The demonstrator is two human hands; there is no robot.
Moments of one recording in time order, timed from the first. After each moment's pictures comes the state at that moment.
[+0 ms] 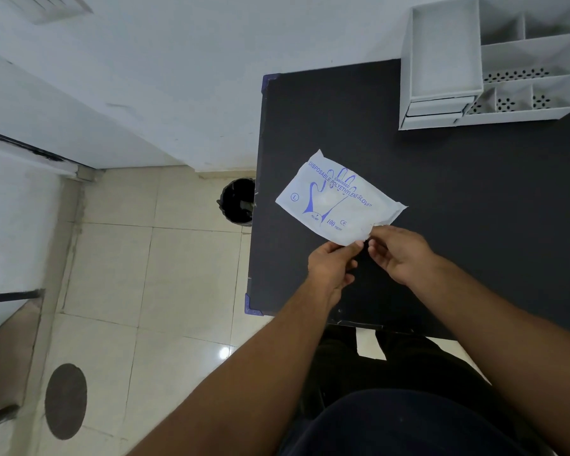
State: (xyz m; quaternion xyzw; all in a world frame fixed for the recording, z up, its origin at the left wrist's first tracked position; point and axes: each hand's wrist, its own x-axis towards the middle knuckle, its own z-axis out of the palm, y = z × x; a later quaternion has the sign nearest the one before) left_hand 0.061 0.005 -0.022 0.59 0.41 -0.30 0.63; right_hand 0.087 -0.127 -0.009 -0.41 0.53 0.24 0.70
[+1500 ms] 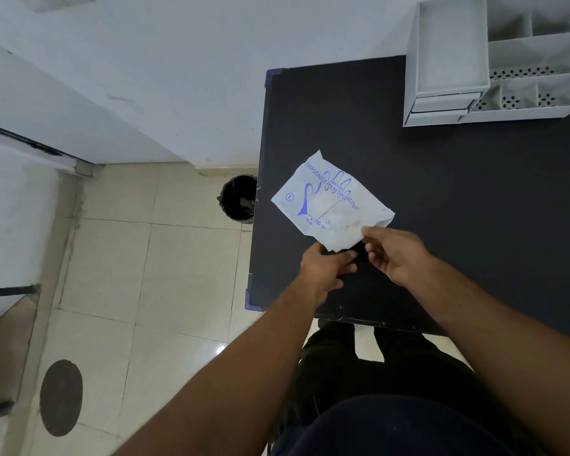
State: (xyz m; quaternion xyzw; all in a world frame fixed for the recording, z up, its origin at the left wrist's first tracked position) left_hand 0.056 0.030 -0.023 0.62 0.38 -0.33 0.60; right_hand 0.079 -0.118 -0.016 -0.47 0.49 0.28 0.68
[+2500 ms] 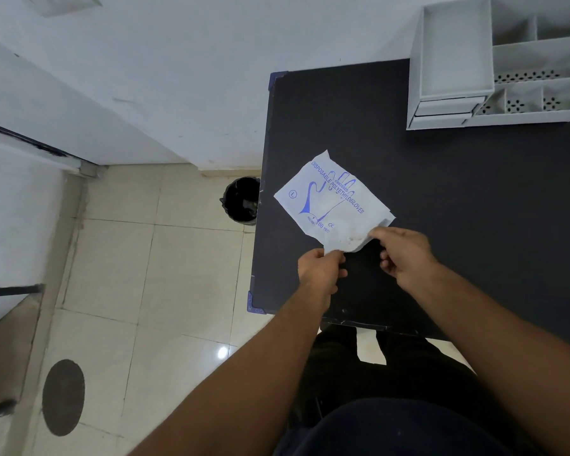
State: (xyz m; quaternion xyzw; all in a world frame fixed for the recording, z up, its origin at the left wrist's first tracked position) left_hand 0.058 0.025 -0.011 0.65 0.46 -0.28 0.54; right_hand 0.079 -0.115 -0.007 -0.56 0.48 0.24 0.62
